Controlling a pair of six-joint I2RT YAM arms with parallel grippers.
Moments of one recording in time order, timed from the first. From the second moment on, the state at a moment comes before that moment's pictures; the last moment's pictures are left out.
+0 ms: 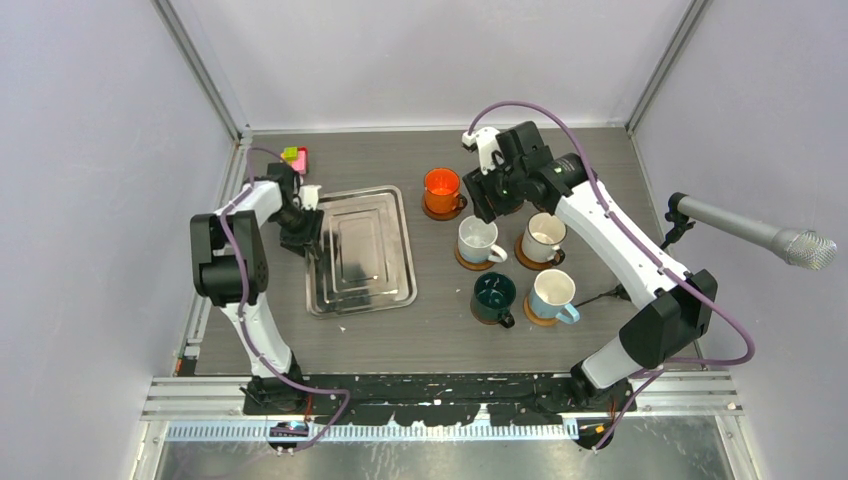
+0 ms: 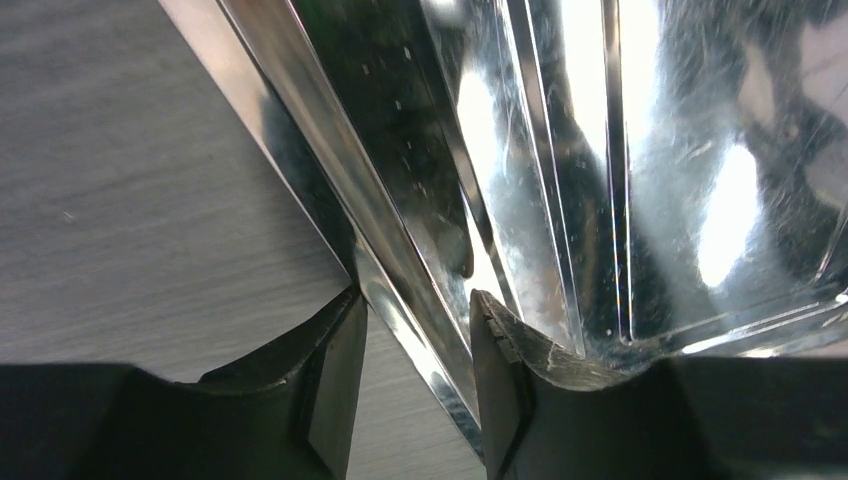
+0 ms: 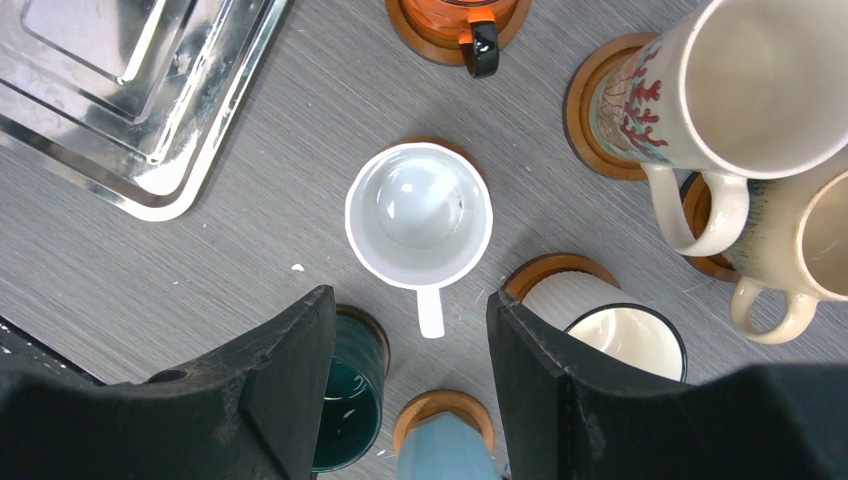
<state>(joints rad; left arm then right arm) 0.07 1.94 1.35 -0.82 0.19 0.23 0.51 1.53 1.55 -0.87 -0.08 -0.14</state>
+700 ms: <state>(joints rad) 0.04 1.82 1.18 -0.83 0.19 0.26 0.48 1.53 1.55 -0.85 -0.08 -0.14</state>
